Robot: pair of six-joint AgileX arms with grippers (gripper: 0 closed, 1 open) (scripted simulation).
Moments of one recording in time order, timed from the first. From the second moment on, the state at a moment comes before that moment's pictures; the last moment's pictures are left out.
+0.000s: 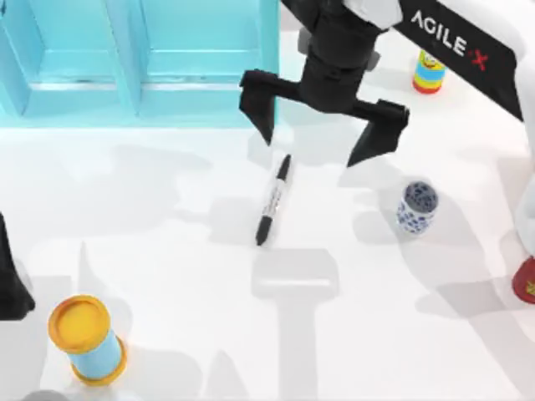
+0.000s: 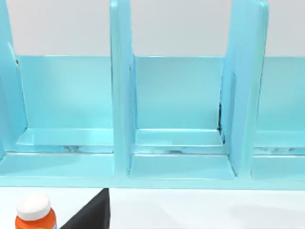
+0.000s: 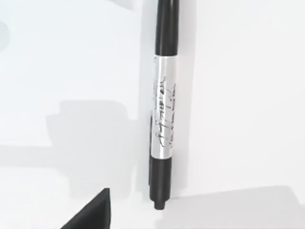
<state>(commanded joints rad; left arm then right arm) 0.00 0.00 0.00 0.00 0.00 0.00 0.56 2.48 2.42 -1.41 -0.08 0.82</state>
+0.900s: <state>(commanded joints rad) 0.00 0.00 0.00 0.00 0.00 0.00 0.62 2.61 2.26 -1.09 -0.10 0.92</state>
